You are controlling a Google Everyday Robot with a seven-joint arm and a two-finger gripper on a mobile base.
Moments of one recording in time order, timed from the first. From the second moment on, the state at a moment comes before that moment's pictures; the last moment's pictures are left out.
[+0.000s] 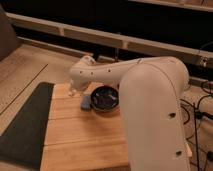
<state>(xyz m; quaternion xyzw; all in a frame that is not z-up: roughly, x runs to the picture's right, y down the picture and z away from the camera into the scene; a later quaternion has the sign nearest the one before) -0.165 0.013 0.845 -0.23 0.08 0.81 0.53</state>
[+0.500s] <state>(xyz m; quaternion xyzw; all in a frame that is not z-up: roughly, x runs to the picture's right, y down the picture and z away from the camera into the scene) -0.163 0.011 0.849 -0.23 0.09 0.81 0.53</state>
